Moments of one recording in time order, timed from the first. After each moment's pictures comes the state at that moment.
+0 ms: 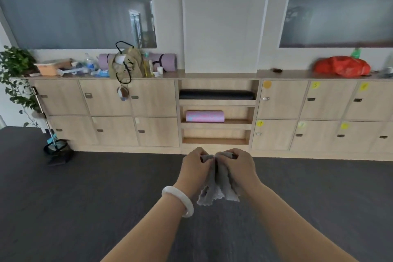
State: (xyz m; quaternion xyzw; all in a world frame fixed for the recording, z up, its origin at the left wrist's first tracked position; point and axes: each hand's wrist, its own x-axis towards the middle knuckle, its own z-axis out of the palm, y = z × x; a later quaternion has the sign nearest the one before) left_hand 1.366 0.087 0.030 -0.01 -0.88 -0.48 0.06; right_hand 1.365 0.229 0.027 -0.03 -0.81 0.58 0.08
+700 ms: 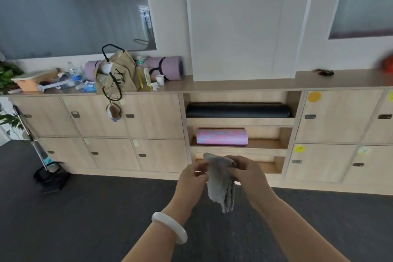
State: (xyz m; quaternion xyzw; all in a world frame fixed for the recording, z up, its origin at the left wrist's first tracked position) left_hand 0.914 0.057 0.017 0.05 -0.82 -0.57 0.00; right_hand 0.885 0.219 0.006 0.03 -0.74 0.68 -0.02
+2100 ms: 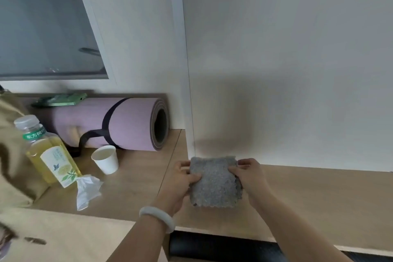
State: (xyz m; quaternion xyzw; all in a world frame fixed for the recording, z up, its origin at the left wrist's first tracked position) left_hand 0.005 -0.079 0.002 0.14 -0.67 -0.73 -0.06; right_hand -0.031 0.113 -0.006 -0.15 -0.76 0.64 -0.01
